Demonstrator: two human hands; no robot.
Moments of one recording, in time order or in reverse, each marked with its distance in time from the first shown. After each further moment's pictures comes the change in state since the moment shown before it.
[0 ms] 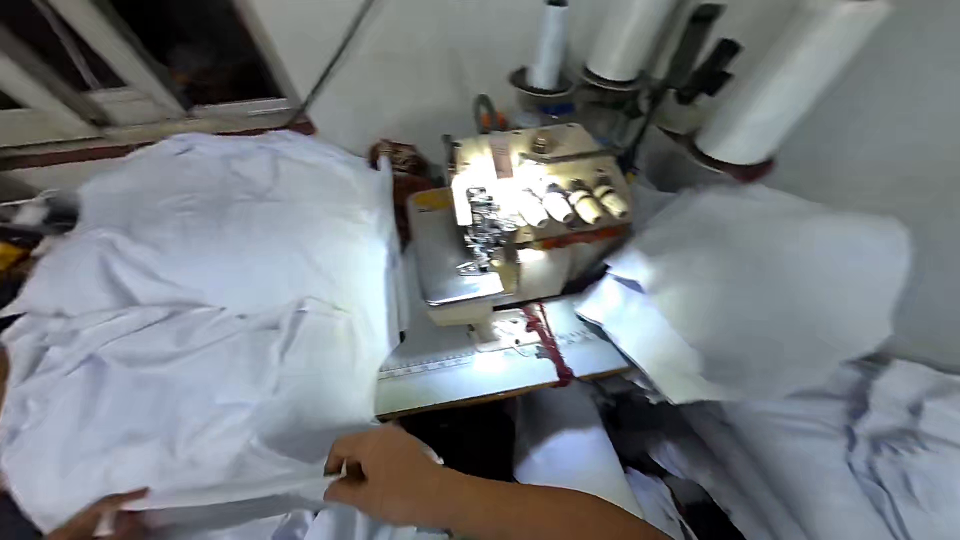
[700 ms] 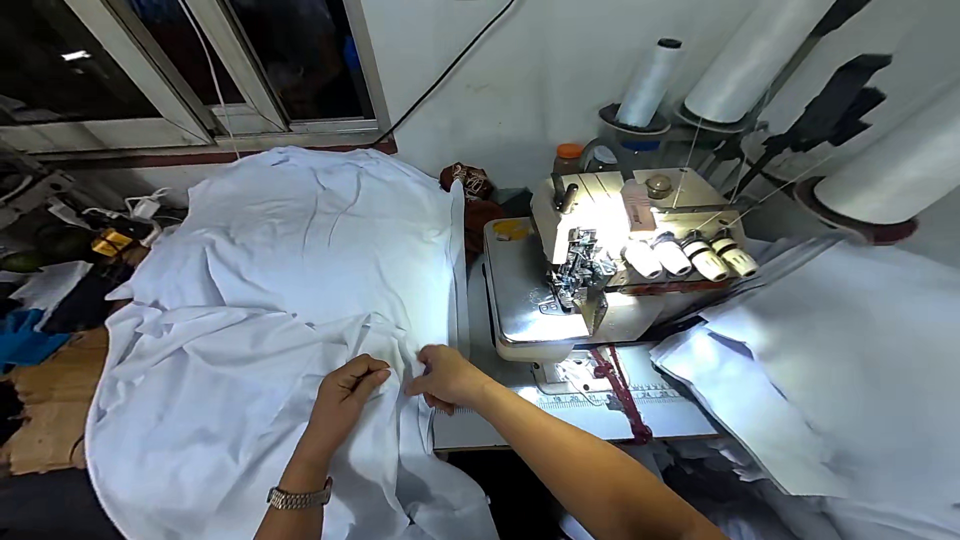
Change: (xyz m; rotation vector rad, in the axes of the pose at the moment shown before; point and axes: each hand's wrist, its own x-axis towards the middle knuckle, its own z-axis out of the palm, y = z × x) left_hand 0.115 -0.103 0.099 0.188 -0.701 0.293; right_hand 0.111 0.030 -0.075 0.136 -0.002 0.593
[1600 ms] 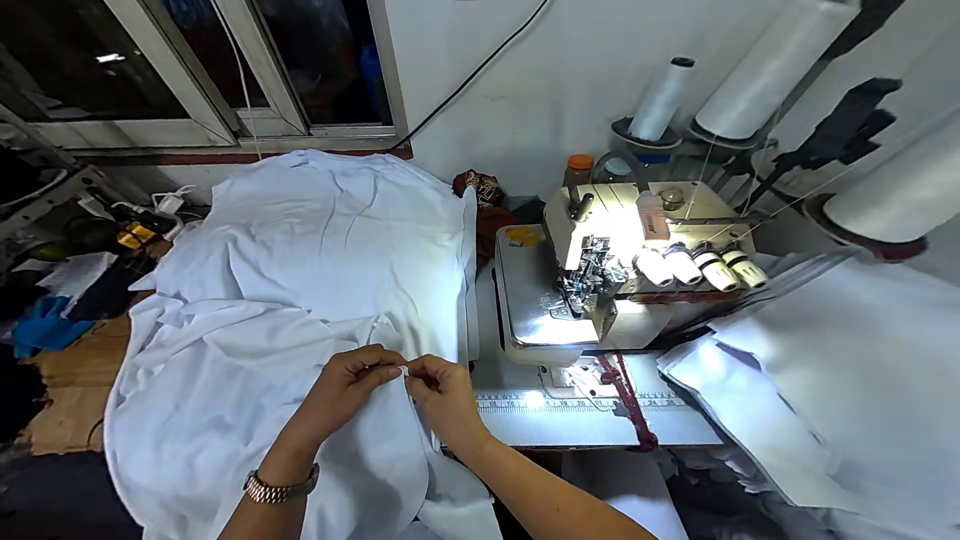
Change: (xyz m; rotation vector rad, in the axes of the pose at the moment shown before) left_hand 0.016 0.051 -0.025 0.018 -0.171 0.045; right_hand -0.019 0.014 0.053 0.249 0.473 -0.536
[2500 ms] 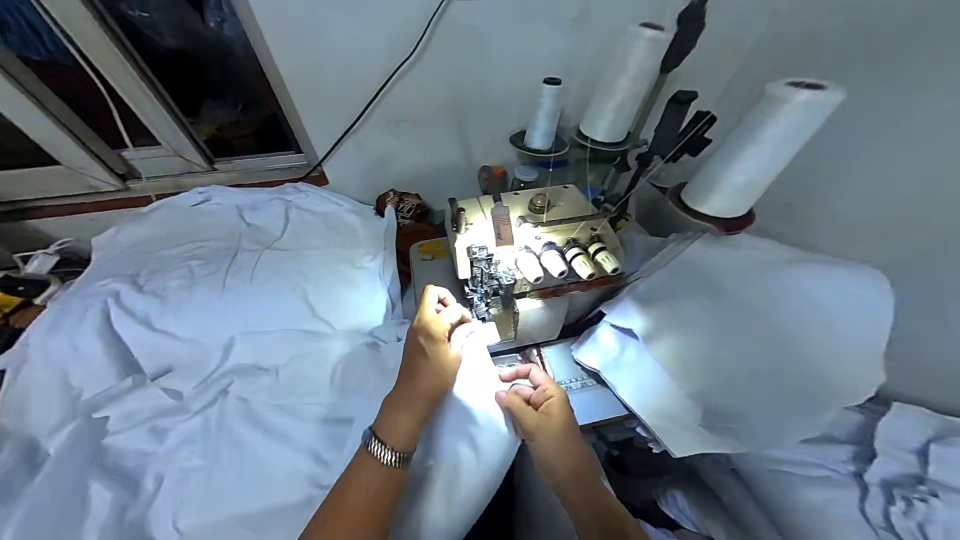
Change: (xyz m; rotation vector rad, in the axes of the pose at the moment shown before) left_hand 0.107 0.111 0.170 0.244 0.190 0.331; right_hand -0.093 -0.015 -0.167 0.209 0.443 0.067
